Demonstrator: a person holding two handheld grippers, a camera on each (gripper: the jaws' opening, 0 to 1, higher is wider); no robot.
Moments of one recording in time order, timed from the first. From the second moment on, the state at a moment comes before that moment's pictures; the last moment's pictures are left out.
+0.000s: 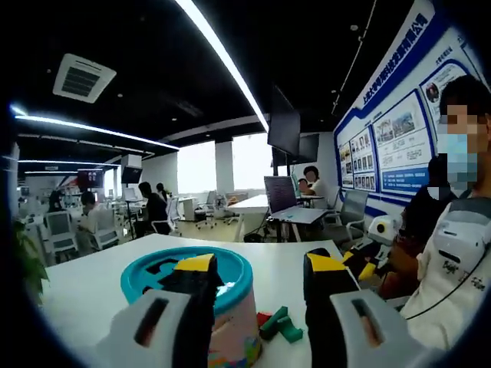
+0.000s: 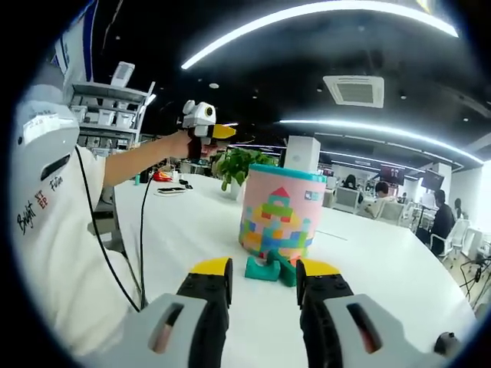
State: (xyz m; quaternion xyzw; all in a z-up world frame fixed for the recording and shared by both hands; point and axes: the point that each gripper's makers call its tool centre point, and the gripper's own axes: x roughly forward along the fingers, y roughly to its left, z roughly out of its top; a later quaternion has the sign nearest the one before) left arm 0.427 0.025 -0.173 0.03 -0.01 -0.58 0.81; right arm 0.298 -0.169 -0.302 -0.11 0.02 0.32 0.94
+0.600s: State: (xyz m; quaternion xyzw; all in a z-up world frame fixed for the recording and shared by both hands) left arm 0.368 0.006 -0.205 0.05 0.02 -0.55 0.83; right arm 0.298 -0.169 -0.311 -0.11 0.04 0.32 0.94
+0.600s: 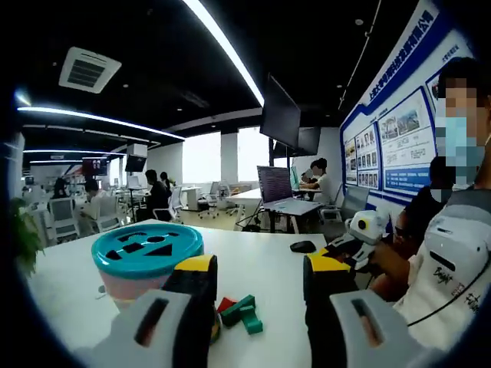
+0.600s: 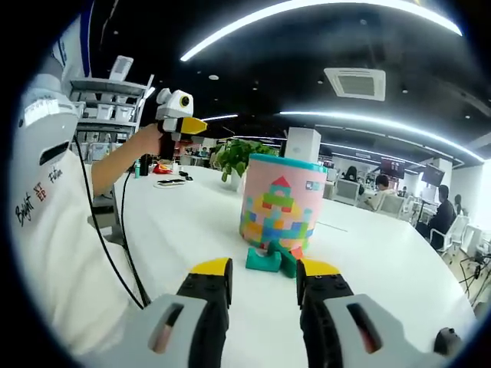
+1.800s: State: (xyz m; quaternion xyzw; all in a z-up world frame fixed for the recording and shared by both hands) left arm 0.358 -0.018 -0.310 0.04 0.08 -0.48 0.87; right arm 0.282 -0.154 -0.300 -0.10 0.02 0.36 0.93
